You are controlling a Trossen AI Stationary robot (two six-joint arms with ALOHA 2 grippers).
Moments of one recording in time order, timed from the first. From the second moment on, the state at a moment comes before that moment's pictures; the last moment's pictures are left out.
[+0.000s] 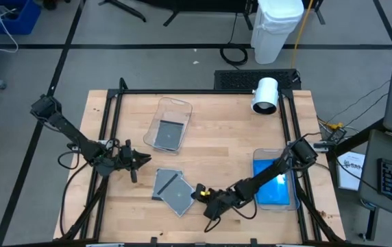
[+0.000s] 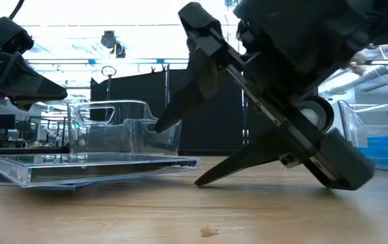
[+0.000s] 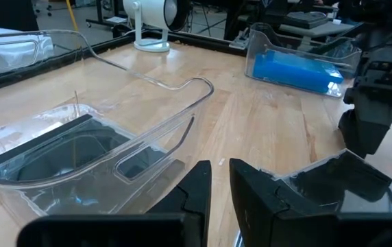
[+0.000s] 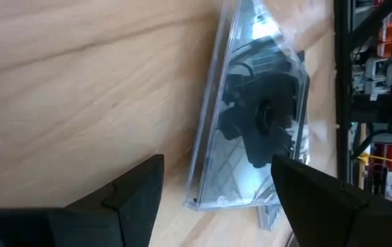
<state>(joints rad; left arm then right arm) -0.72 0.75 0.01 0.37 -0.91 -0.48 0.51 2.09 1.14 0.19 0.47 -0.93</state>
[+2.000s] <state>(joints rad) -0.72 0.75 0.01 0.37 -0.91 -0.48 0.42 2.14 1.13 0.29 0.50 -0.61</state>
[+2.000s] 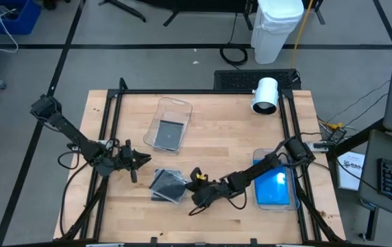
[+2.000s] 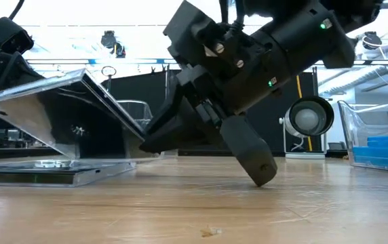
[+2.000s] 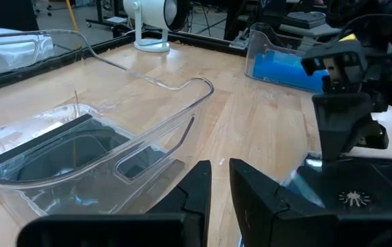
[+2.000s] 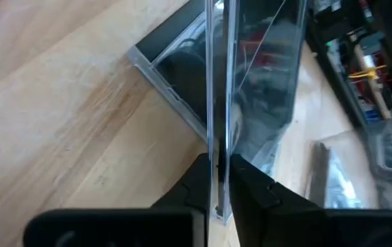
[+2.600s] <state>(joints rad) -0.72 0.75 0.01 0.37 -0.91 -0.48 0.50 1.93 1.11 0.33 0.70 -0.62</state>
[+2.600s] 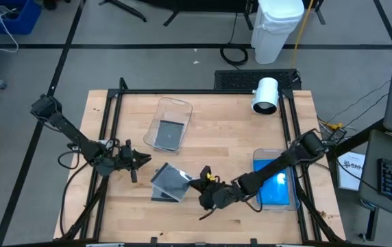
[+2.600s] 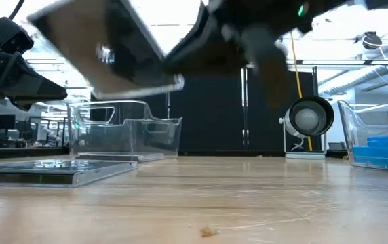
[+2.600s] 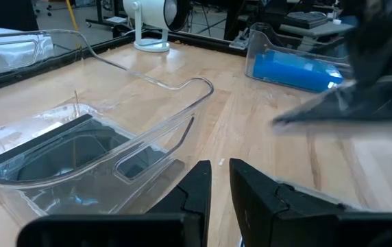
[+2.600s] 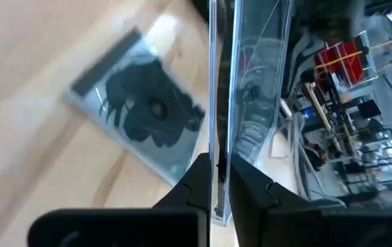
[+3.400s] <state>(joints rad) -0.72 0.75 0.01 0.37 -0.91 -0.48 0.49 1.19 0.47 0.68 0.60 -0.28</state>
